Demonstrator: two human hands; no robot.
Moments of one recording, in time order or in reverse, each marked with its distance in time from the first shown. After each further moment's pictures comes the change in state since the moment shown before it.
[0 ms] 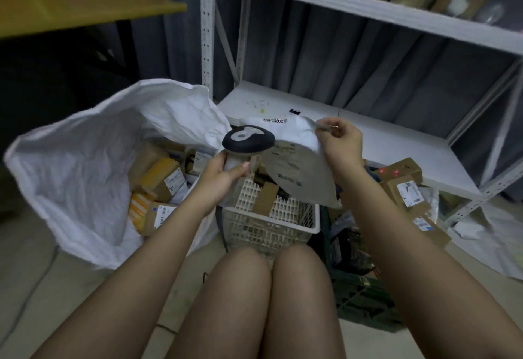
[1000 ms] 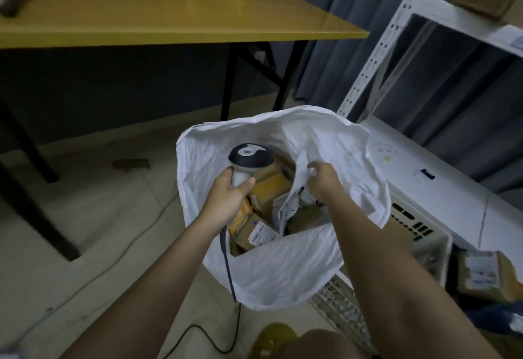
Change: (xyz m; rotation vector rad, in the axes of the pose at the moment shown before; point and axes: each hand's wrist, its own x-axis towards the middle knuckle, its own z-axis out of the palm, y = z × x) left_hand -0.007 -0.049 -0.230 0.003 0.597 -0.122; right_hand 0.006 0.031 0.352 -0.719 -0.766 -0.144
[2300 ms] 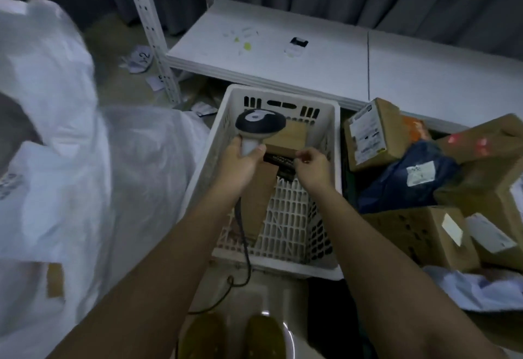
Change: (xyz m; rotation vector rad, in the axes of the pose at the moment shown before) left_hand 0.026 -0.087 0.437 0.185 -0.521 -0.076; right_hand -0.017 0.408 -0.026 0.560 0.353 0.532
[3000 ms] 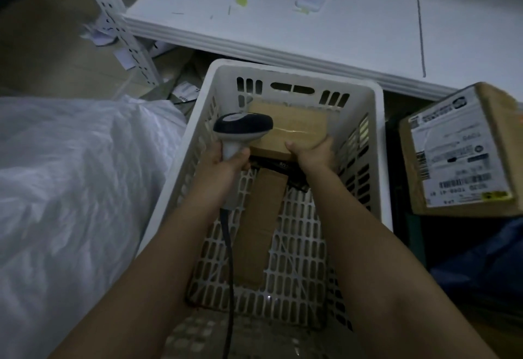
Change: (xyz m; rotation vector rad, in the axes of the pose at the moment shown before) left_hand 0.147 -0.081 0.017 0.002 0.024 -0.196; right_hand 0.188 0.070 0.096 0.135 0.096 0.406
